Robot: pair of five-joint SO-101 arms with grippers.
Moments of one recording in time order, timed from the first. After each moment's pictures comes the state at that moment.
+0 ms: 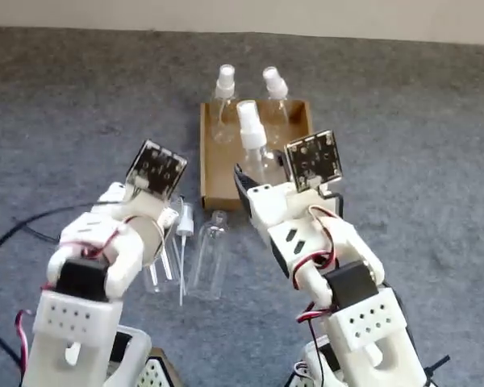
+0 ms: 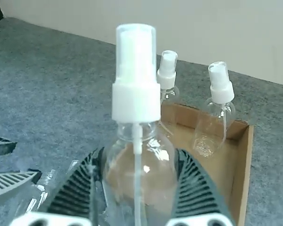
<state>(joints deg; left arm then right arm) 5.8 -62.5 52.1 61.8 -13.1 -28.3 -61.0 53.1 35.7 1.0</state>
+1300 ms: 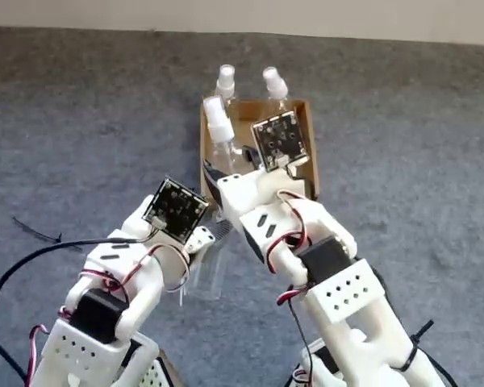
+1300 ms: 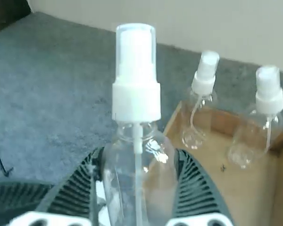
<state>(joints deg) 20.2 -78.5 65.7 48.7 -6.4 -34.7 -48.4 45.4 32.3 -3.1</state>
